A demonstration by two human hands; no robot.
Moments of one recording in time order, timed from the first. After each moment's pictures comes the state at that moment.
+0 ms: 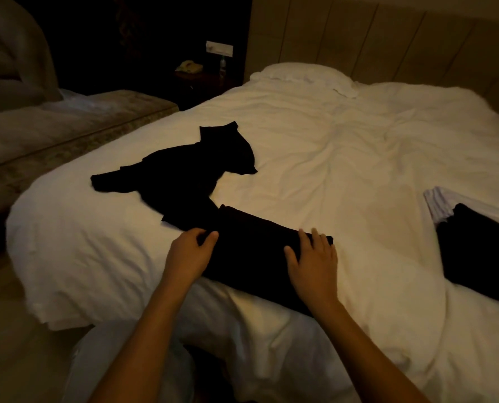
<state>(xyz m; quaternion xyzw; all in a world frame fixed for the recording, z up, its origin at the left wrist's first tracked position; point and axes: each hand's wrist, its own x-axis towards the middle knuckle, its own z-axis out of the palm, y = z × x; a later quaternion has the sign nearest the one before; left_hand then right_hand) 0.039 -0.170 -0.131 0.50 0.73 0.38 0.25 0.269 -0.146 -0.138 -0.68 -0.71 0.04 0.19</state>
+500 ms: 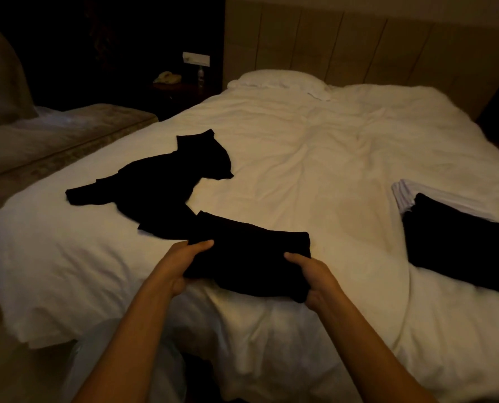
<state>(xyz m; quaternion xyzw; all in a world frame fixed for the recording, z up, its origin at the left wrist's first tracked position) 0.067 -0.164 -0.129 0.28 0.54 0.51 0.60 0.313 -0.165 -0.120 -0.58 -0.23 0.64 0.45</state>
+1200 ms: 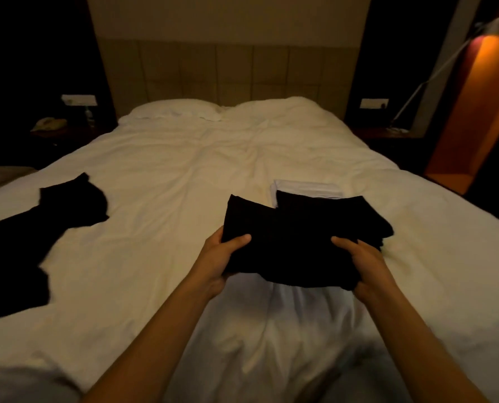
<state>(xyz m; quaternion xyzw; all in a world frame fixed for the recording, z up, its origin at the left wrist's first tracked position) 0.379 -0.164 -0.049 0.46 0.37 0.47 0.66 0.611 -0.238 -0.049 -0.54 -0.21 0.43 0.69</state>
